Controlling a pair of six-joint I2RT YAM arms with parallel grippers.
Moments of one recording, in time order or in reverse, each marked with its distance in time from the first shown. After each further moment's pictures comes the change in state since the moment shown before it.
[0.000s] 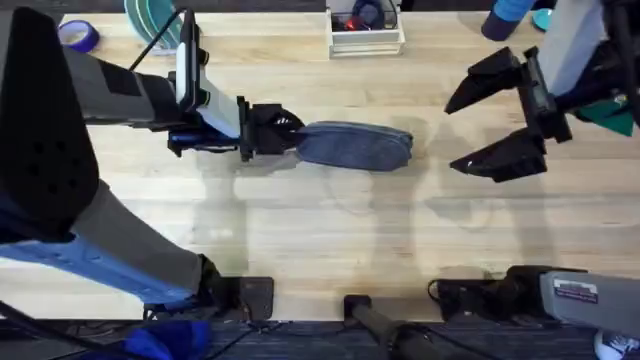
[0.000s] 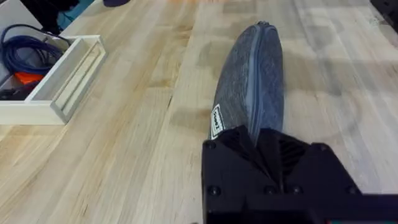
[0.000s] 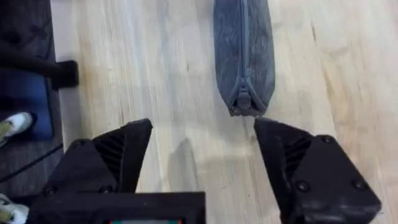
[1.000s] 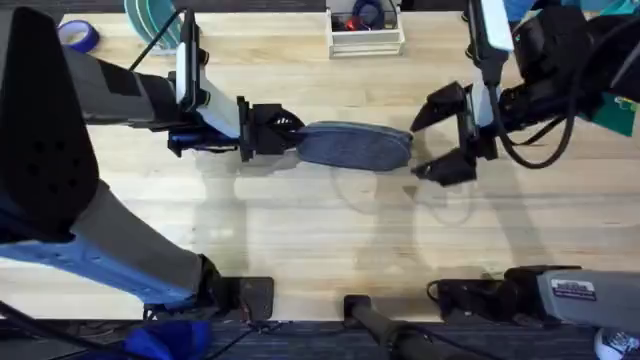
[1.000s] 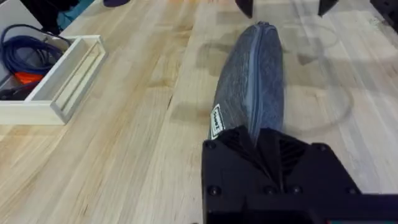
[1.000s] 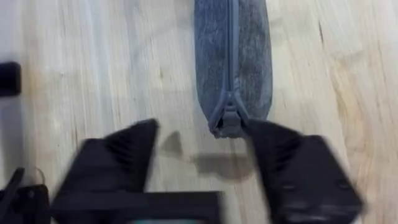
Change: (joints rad) left arm 0.000 0.000 0.000 0.000 0.000 0.000; right arm 0.106 0.052 -0.292 0.470 -0.003 0.129
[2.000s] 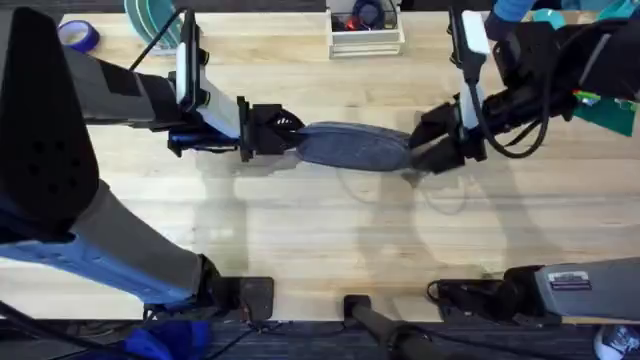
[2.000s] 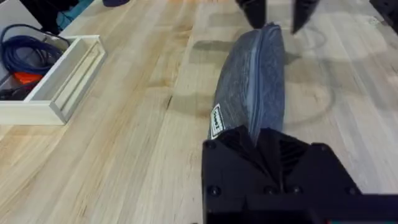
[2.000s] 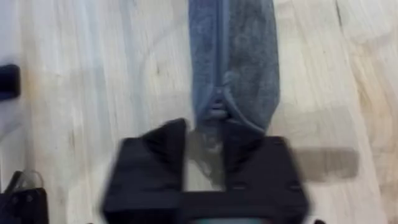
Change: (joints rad) left arm 0.000 0.000 0.000 -0.001 0.000 0.000; right arm 0.000 0.114 0.000 0.031 -0.002 0.016
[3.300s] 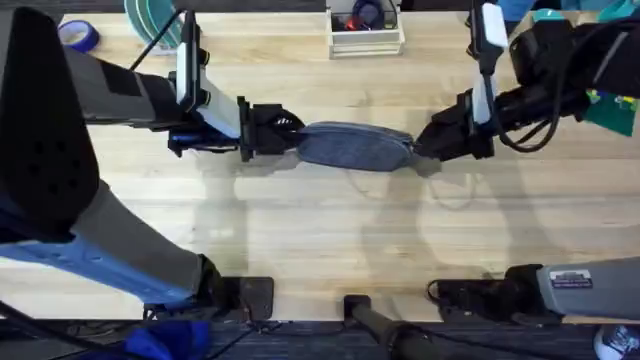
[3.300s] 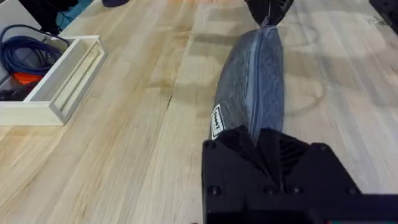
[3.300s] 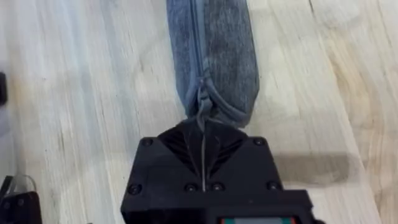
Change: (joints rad) left arm -0.001 0.000 0.000 0.000 0.000 0.000; right arm -0.073 0.000 -0.001 0.021 -0.014 0.004
